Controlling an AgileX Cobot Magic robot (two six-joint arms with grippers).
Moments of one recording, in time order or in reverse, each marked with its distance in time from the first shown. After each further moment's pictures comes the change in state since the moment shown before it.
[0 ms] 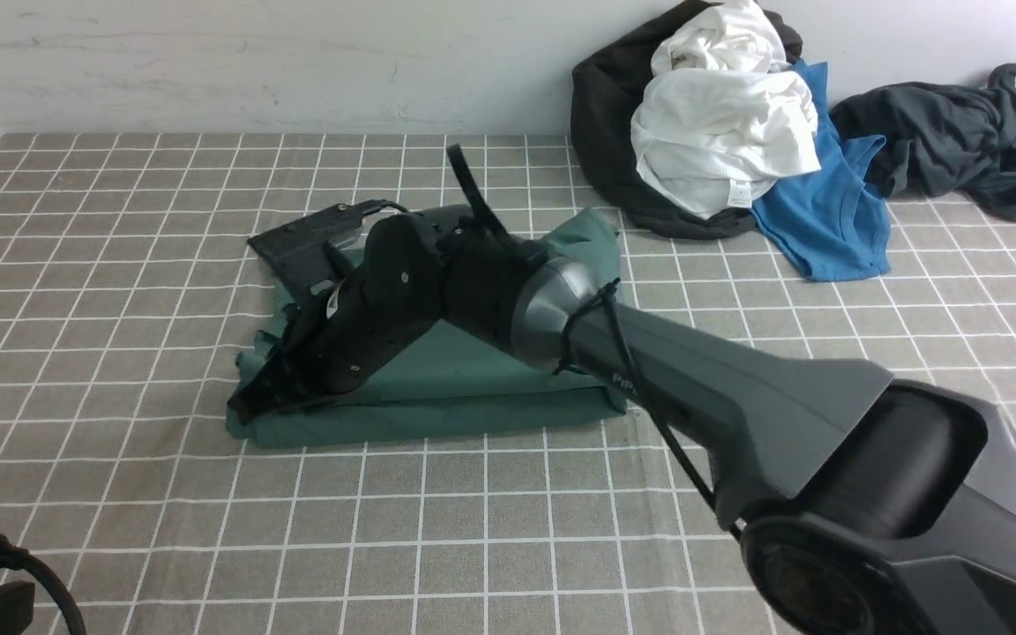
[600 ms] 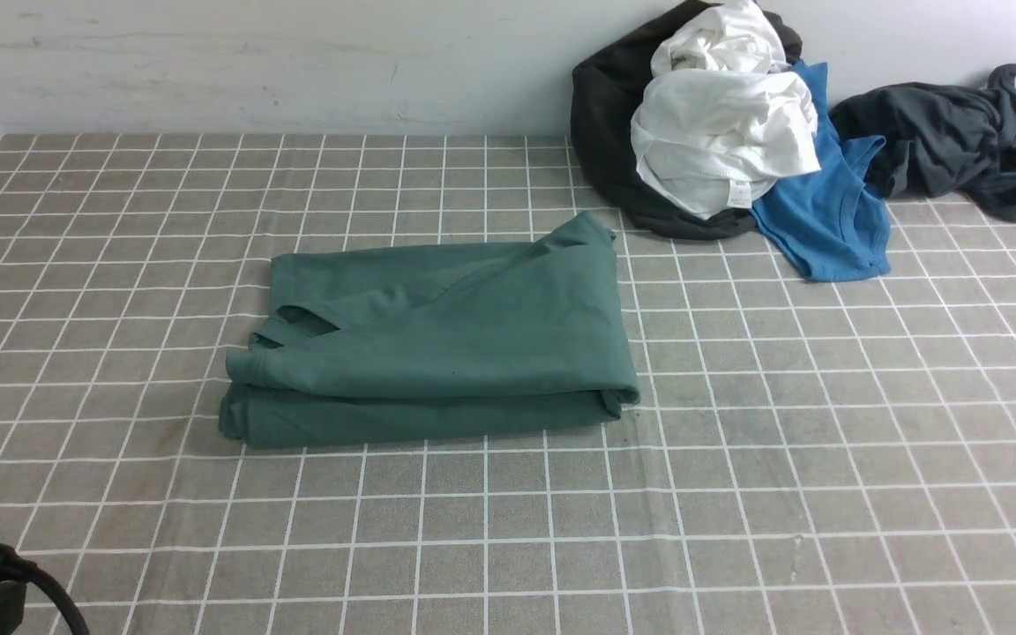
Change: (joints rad) right arm -0.235 -0.931 0.317 -0.228 0.281 -0.067; left arm 0.000 0.000 0.000 0.040 -0.002 0.027
